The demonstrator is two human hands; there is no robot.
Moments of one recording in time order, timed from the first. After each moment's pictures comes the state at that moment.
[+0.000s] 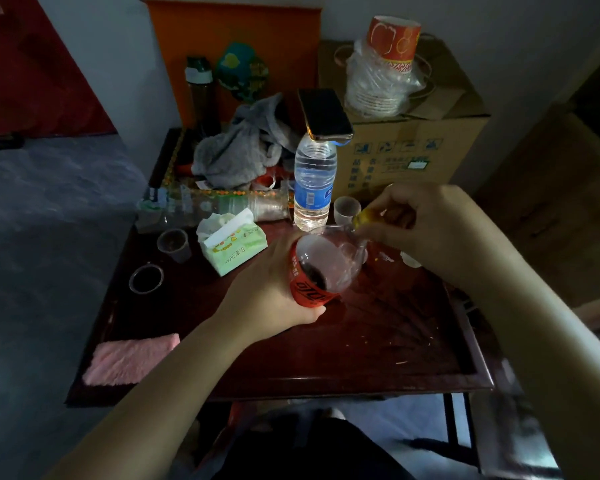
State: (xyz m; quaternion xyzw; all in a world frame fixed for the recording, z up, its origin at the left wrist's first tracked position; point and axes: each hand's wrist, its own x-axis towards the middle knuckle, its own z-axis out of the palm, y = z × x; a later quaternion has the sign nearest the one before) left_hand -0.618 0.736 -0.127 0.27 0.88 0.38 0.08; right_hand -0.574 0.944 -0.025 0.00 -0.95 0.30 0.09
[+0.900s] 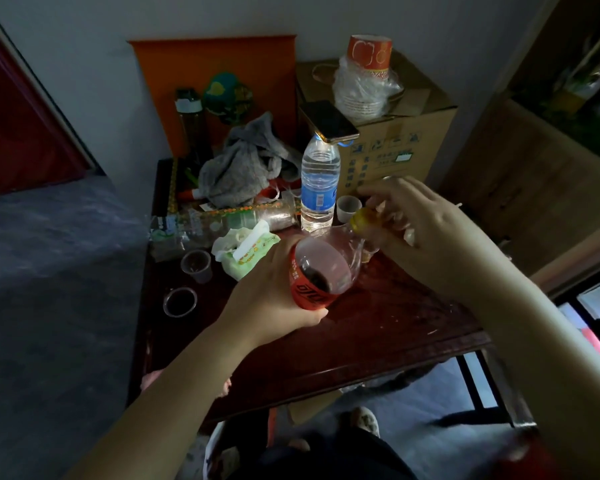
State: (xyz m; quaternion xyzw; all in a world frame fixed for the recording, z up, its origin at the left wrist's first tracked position) left_hand -0.629 0.641 -0.114 0.35 0.86 0.36 0.11; right_hand -0.540 0.838 -0.030 -0.01 -0.96 0.22 0.19
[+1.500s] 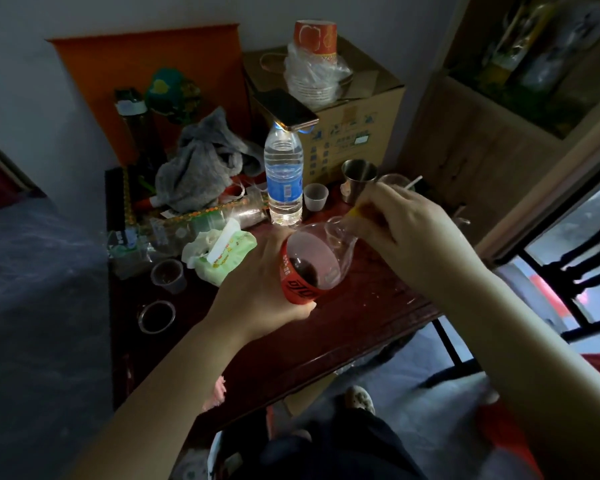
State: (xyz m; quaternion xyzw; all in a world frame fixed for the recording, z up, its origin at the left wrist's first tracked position) left_hand -0.640 0.643 -0.123 0.43 0.84 0.32 0.10; right_hand -0.522 0.815 -0.048 -0.10 -0.96 0.15 0.23
